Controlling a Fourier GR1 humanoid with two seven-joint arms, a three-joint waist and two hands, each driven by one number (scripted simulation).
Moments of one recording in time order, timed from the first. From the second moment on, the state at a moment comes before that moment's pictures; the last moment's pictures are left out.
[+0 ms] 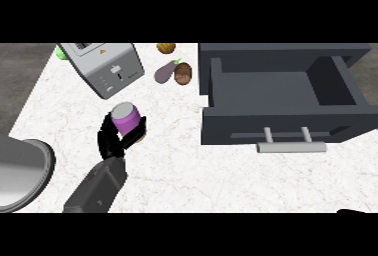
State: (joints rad) left arm -0.58 0.06 0.14 -0.31 0.53 0.40 -0.78; right arm 0.12 -0.08 -0.28 -2.26 -0.12 0.10 0.30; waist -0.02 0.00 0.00
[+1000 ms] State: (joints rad) left arm -0.72 0.09 0.02 -0.28 0.38 0.04 -0.69; right arm 0.09 -0.10 -0.31 -2.24 -0.09 0.09 0.30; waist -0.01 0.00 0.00
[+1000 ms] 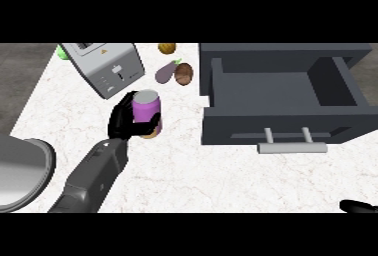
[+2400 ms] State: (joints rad) left arm -1.12 0.01 -0.14 -0.90 0.24 0.36 0.15; right arm 0.08 -0.10 -0.33 -2.26 -0.08 0.09 0.32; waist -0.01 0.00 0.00
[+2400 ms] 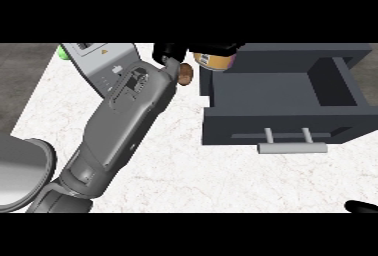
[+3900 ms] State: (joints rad) left arm -1.60 0.00 -0.29 -0.36 0.44 0.58 0.11; right arm -0.06 -0.15 -0.30 -2.24 -0.09 0.07 0.39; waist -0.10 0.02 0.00
